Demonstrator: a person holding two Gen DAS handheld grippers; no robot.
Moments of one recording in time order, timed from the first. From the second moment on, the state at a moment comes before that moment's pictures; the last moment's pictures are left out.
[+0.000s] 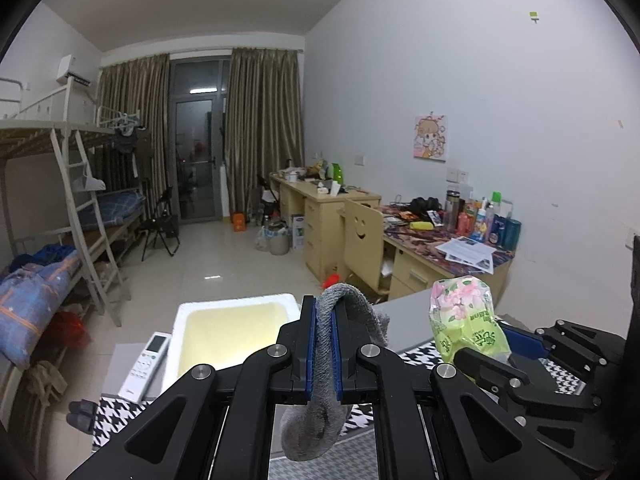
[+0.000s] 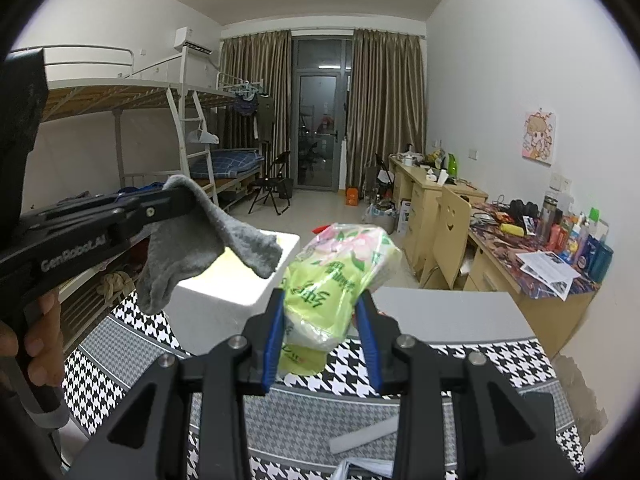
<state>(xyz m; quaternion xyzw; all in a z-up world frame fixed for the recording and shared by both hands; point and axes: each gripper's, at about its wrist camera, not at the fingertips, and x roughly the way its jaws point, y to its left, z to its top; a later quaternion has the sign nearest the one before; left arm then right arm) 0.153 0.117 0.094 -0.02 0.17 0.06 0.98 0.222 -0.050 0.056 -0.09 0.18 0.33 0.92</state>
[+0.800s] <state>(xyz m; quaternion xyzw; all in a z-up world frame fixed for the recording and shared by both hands) 0.195 0.159 0.089 -0.03 0.18 0.12 0.97 0.247 -0.011 0.065 -0.10 0.18 0.35 0.91</state>
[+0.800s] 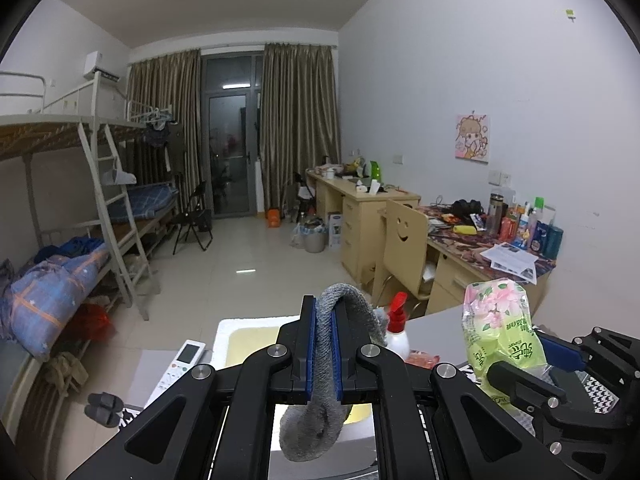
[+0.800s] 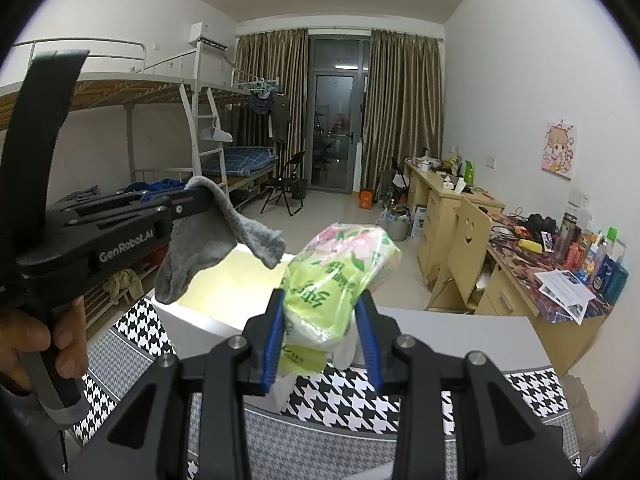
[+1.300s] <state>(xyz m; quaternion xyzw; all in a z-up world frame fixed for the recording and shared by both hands) 0.218 0.190 0.066 -0.04 0.22 0.15 0.96 0.267 0.013 0.056 -0.12 0.20 0.36 0.91</state>
